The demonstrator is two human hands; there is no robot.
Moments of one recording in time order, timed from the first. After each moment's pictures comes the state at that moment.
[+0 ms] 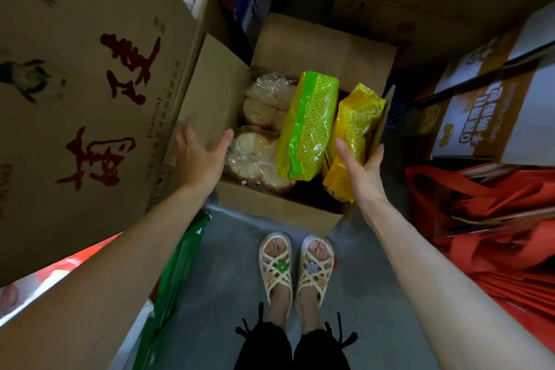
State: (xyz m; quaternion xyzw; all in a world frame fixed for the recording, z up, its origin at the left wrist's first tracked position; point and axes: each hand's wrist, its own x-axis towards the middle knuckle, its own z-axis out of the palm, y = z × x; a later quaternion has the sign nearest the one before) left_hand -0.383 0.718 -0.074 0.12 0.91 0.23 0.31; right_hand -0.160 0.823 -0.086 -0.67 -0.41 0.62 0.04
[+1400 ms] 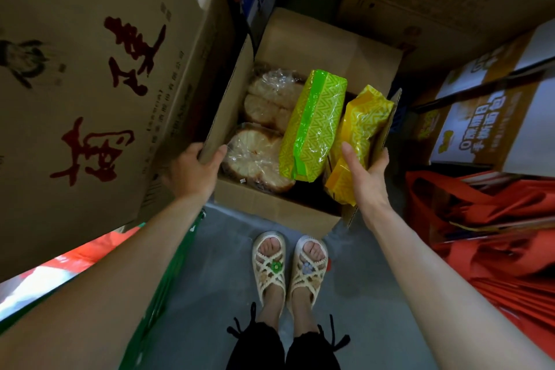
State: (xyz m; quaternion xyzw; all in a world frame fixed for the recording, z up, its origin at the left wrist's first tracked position) left_hand -0.390 0.685 -0.091 0.12 0.92 0.17 0.32; right_hand -0.164 0.819 -0.094 -0.70 -0.41 0.58 0.05
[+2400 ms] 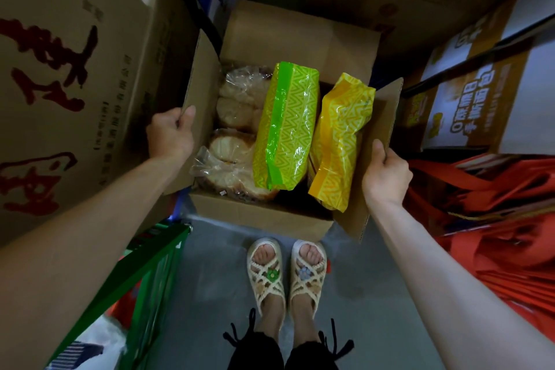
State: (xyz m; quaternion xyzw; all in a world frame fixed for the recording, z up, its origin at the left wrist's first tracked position) left_hand -0.412 0.753 -0.118 0.16 0.90 0.25 0.33; right_hand -0.131 0.844 -0.119 -0.77 -0.50 0.37 0.11
